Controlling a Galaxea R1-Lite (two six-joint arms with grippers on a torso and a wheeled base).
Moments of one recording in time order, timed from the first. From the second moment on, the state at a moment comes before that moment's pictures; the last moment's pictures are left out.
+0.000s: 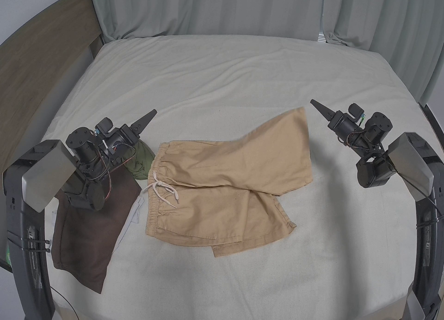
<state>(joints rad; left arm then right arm) -0.05 2.42 -1.21 -1.55 -0.54 -0.73 0.03 2.50 -1.49 -1.42 0.63 0.72</state>
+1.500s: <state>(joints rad) -0.04 2.13 -0.67 -1.55 -0.71 -0.44 0.13 2.08 -0.56 -1.54 0.63 0.49</state>
